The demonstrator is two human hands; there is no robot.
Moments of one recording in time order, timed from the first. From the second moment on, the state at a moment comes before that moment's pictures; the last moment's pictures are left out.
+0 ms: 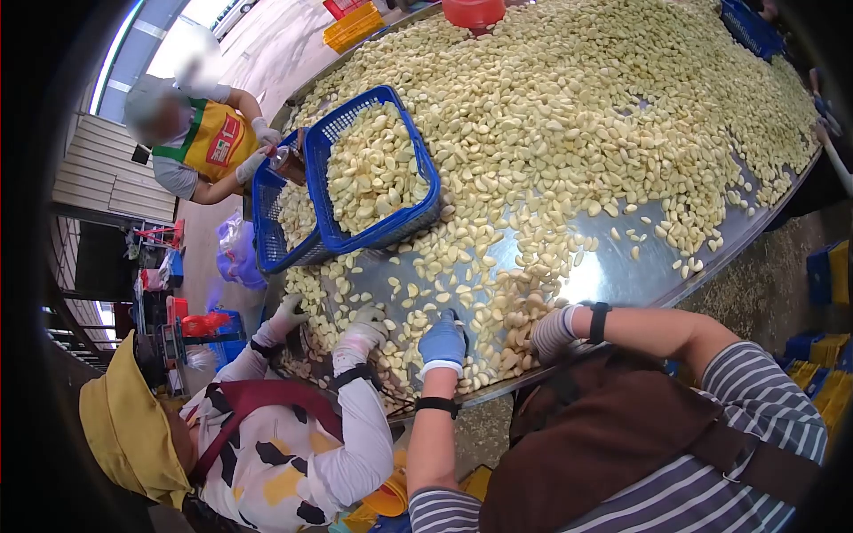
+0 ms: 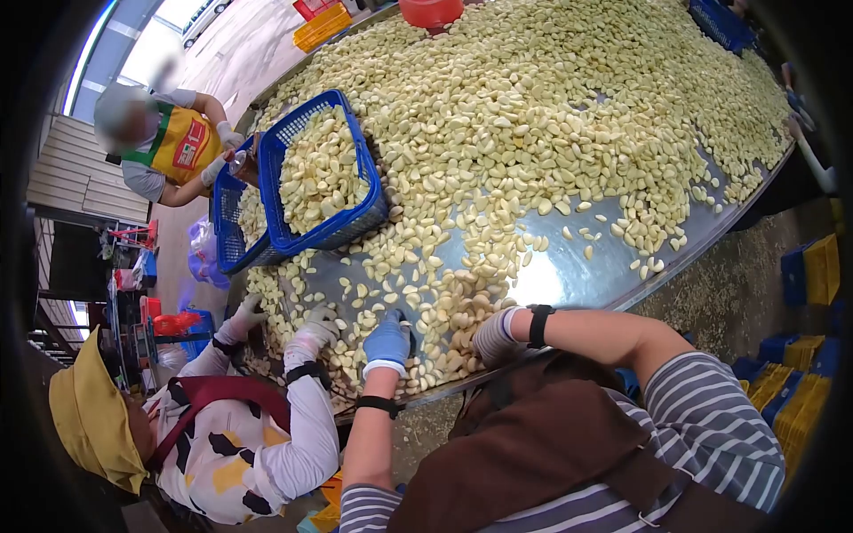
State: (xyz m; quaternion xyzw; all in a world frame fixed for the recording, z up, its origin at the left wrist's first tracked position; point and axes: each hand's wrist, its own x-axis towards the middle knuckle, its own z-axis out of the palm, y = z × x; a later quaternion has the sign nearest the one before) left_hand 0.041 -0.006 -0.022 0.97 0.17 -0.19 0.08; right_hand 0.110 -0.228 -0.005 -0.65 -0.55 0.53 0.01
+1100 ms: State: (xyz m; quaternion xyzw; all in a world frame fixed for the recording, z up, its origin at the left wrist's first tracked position) left_hand -0.028 -0.016 0.031 0.22 0.28 0.04 0.94; right_hand 0.137 -0.148 0.014 -0.75 -0.33 0.33 0.47
